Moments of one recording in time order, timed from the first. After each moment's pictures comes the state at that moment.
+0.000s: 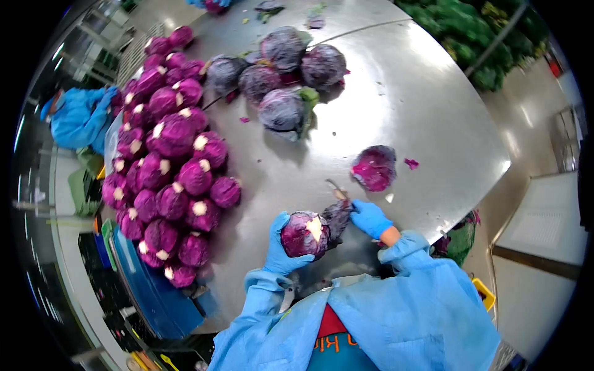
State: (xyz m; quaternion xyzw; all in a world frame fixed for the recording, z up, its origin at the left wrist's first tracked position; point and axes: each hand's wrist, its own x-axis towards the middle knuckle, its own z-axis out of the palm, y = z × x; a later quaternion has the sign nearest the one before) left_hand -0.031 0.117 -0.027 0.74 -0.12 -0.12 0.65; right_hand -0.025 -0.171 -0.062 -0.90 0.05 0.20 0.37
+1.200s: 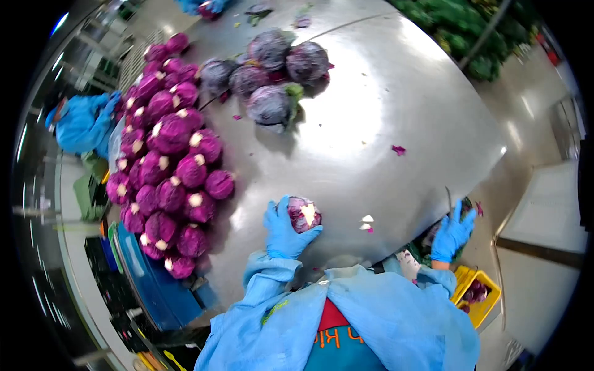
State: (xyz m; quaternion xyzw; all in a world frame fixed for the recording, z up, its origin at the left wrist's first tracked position) left_hand -0.036 0.047 0.047 0.96 -0.04 -0.12 0.24; right_hand -0.208 -0.322 -0.019 -0.89 0.42 -0.14 -0.06
